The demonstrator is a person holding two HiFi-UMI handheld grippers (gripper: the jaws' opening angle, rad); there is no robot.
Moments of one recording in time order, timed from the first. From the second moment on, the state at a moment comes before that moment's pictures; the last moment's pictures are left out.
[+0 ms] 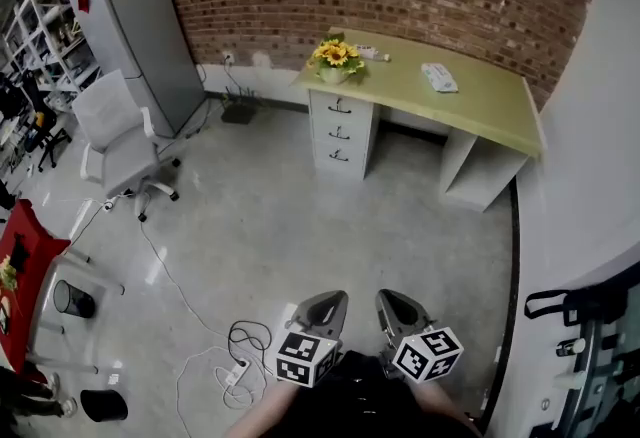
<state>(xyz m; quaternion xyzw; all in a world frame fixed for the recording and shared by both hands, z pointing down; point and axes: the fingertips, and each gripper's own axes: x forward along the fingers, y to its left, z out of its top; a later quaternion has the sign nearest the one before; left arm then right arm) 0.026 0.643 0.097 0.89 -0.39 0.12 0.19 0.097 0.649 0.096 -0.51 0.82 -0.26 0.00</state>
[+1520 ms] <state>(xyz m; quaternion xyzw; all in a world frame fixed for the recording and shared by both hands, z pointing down) 0.044 0.533 0.119 0.87 -0.42 0.13 0.22 0.119 0.542 0.121 -0.49 0.82 -0.29 -0.01</state>
